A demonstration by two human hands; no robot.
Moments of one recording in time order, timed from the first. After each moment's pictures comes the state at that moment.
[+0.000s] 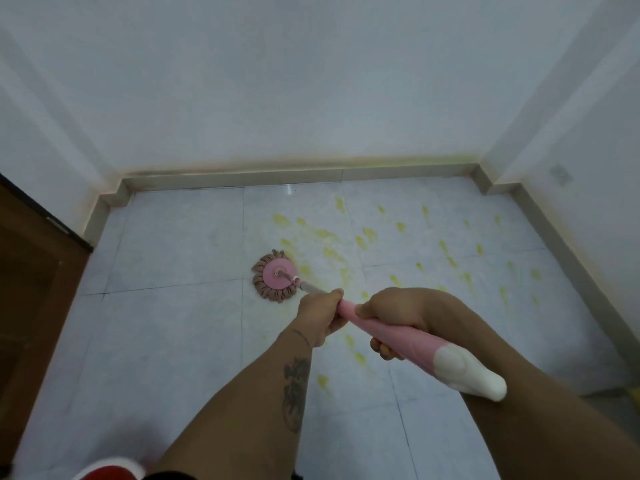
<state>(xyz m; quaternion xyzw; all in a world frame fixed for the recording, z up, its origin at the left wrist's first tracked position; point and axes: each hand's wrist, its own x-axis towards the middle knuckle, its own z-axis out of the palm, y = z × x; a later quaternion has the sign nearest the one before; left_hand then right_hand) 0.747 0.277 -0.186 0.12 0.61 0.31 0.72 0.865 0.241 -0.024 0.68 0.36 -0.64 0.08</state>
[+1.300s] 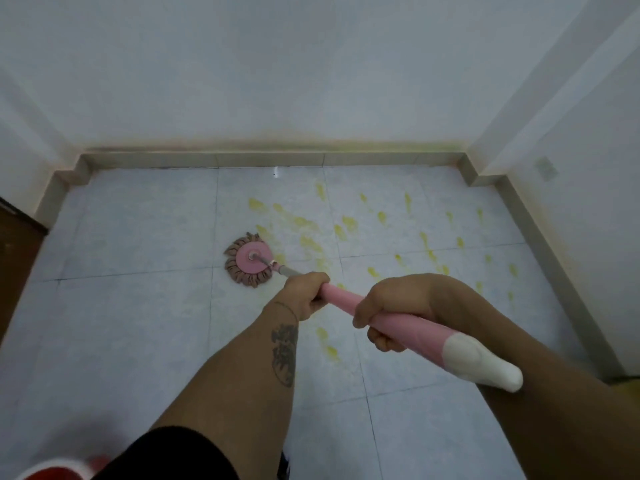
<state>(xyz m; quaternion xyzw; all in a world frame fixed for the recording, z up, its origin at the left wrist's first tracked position) 0.817 0.342 -0.226 0.11 0.63 0.27 0.73 0.951 0.286 -0.035 0.63 0.35 -0.68 0.14</state>
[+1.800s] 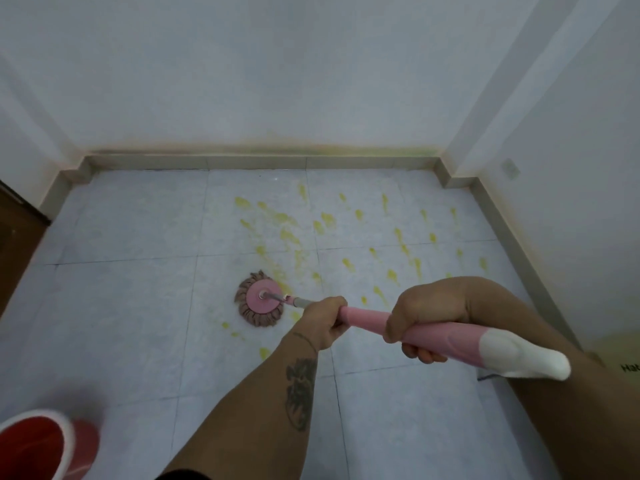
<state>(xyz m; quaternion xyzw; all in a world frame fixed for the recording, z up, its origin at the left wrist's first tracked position) 0.970 0.150 -0.180 0.05 0.59 0.28 0.76 1.101 0.123 0.029 0.61 0.42 -0.64 0.22</state>
